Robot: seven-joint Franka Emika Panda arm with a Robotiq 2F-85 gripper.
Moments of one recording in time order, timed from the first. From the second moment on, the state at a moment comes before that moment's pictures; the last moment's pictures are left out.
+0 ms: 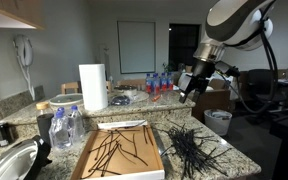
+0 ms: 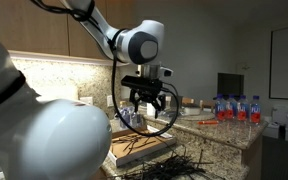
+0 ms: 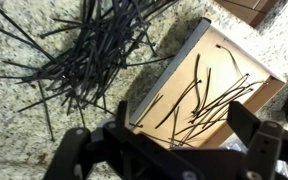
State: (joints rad) arm 0.18 -0.72 -0.12 -2.78 0.20 2.29 -0.25
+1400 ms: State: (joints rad) arm 0.45 -0.33 0.13 -2.73 0.43 2.68 -0.09
